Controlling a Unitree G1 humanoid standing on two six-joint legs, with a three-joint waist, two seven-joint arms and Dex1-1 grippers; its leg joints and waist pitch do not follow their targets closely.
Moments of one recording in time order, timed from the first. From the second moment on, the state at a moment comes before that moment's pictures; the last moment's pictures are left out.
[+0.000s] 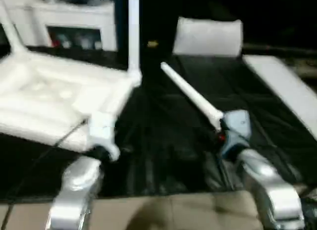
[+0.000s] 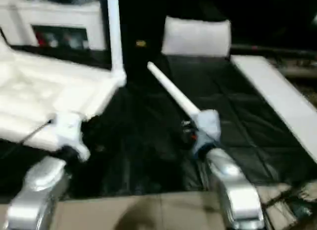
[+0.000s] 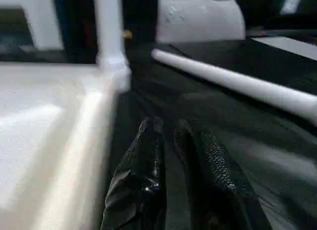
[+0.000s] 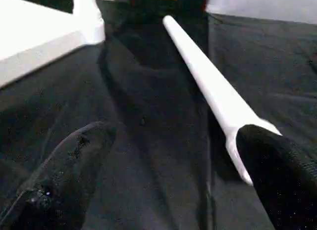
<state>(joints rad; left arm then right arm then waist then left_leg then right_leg) 0.01 0.12 -0.04 -0.35 -0.06 0.42 -0.24 -0.06 -0.16 0.03 -0.28 0.14 0.62 0.22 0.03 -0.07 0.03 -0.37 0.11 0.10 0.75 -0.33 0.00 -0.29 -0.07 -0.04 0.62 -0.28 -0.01</state>
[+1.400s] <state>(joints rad) -0.08 0.50 -0.10 -0.58 -0.38 0.78 -0.71 -0.86 -0.40 0.13 0.85 0.03 0.78 0.55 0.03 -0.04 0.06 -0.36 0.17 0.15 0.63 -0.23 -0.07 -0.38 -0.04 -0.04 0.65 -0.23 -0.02</state>
